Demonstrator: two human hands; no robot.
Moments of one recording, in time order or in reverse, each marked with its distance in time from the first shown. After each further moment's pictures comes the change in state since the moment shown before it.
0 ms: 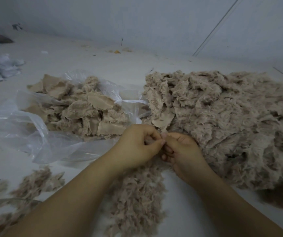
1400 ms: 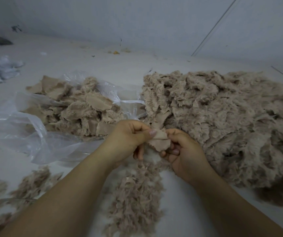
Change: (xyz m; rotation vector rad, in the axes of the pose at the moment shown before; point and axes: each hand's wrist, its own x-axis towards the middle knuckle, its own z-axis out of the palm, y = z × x) left_hand 0.006 -0.012 -0.010 -0.419 0.006 -0.209; right_hand -0.002 -0.012 -0.003 0.340 0.074 0.112
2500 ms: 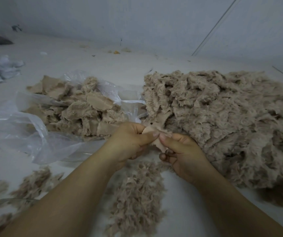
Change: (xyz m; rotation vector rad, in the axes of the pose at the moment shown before) left_hand -0.002 0.004 0.003 -0.034 -0.020 -0.176; right_hand -0.003 0.004 -0.003 -0.219 -0.198 -0.003
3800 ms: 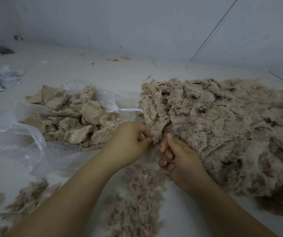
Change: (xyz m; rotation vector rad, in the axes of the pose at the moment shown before) left_hand 0.007 0.023 0.000 0.789 0.179 0.248; right_hand 0.002 -0.003 0.006 0.121 0.149 -0.044
